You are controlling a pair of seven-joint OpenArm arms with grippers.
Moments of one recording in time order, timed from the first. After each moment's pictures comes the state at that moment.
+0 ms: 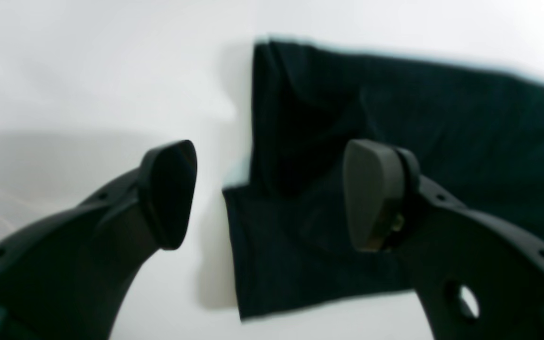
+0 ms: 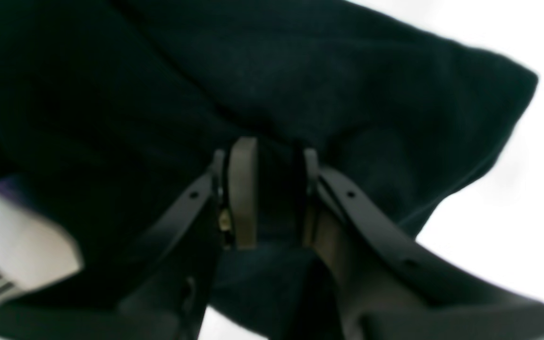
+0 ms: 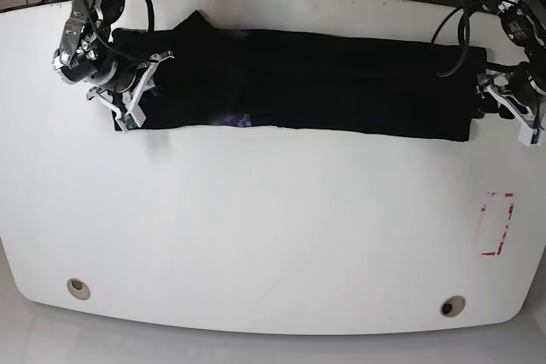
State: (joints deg) left arm -0.6 -15.9 -47.4 89.5 -37.4 -41.9 78.6; right arm -10.5 11.4 19.5 101.8 23.1 39.9 -70.3
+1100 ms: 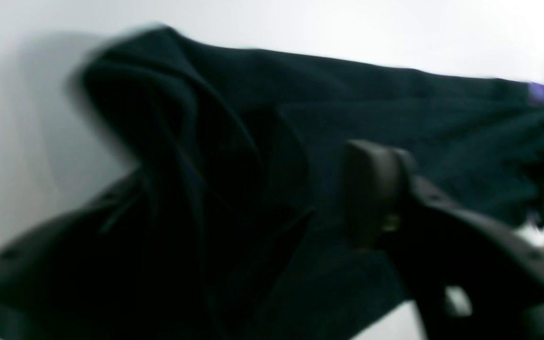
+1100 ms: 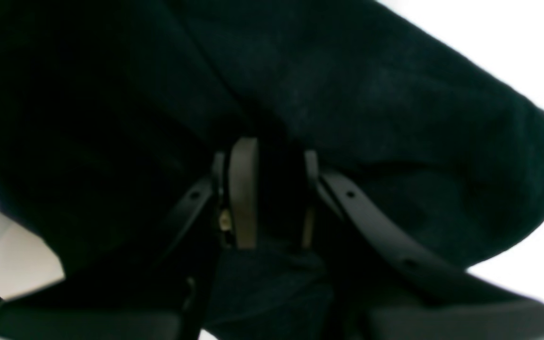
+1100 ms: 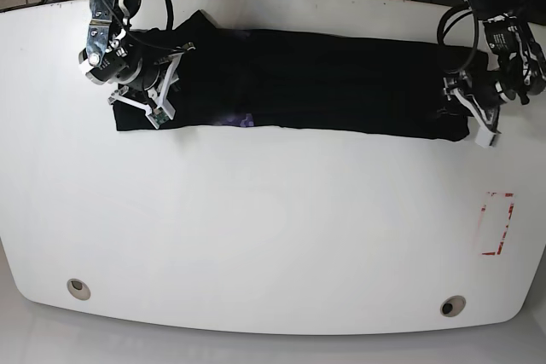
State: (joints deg) left arm -1.1 -17.8 -31.5 71.4 -48.6 -42.4 73.3; right arm -11.8 11.0 12.9 101.6 16.0 40.0 -64.2
